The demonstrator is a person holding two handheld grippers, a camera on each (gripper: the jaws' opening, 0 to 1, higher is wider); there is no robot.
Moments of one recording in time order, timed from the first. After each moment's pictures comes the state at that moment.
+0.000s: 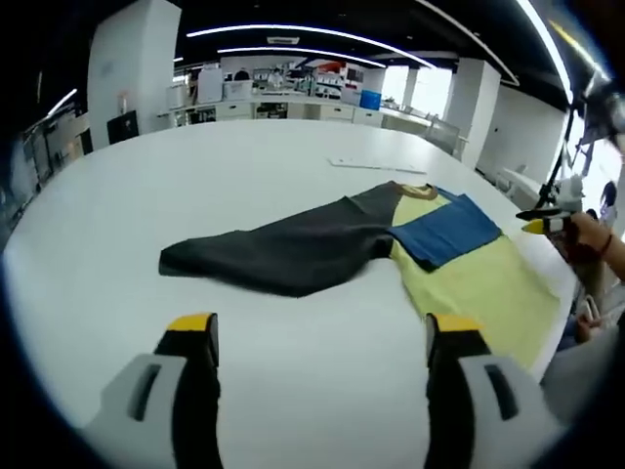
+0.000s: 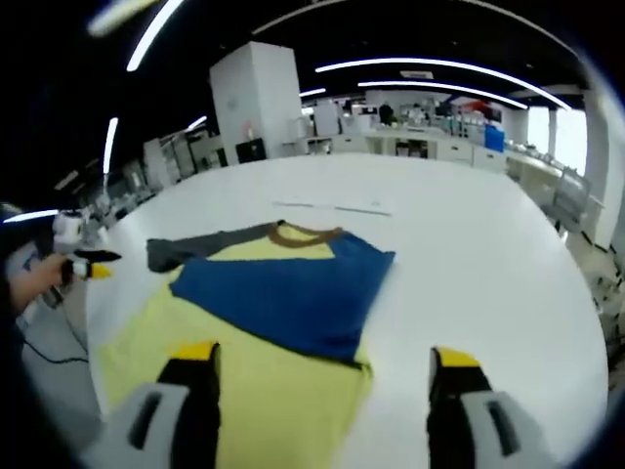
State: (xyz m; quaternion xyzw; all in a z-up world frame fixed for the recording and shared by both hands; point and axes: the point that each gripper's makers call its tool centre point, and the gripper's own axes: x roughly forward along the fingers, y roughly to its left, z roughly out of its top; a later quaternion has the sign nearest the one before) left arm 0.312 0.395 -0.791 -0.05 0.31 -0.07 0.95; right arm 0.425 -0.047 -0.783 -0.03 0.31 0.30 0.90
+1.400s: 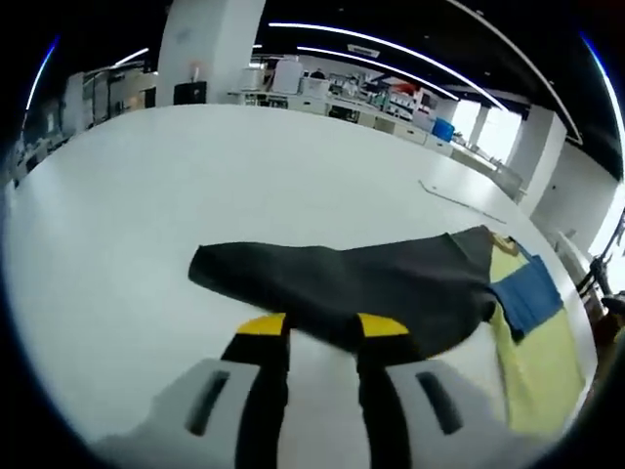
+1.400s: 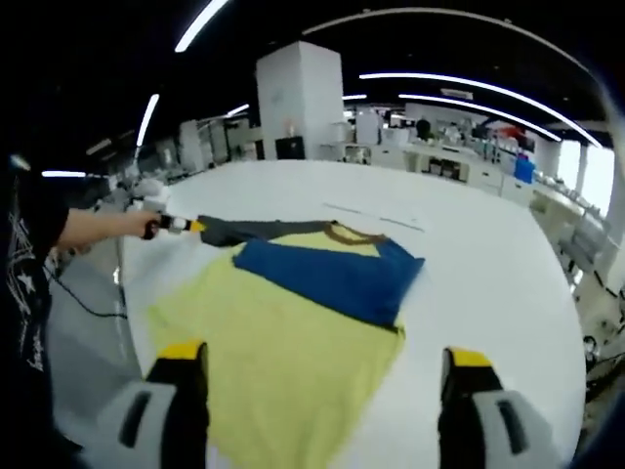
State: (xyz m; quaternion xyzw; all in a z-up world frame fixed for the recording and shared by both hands) left arm 0.377 0.462 -0.835 -0.13 0.30 0.07 0.94; right arm 0.334 -0.052 -0.754 -0.09 0.30 0.36 0.88
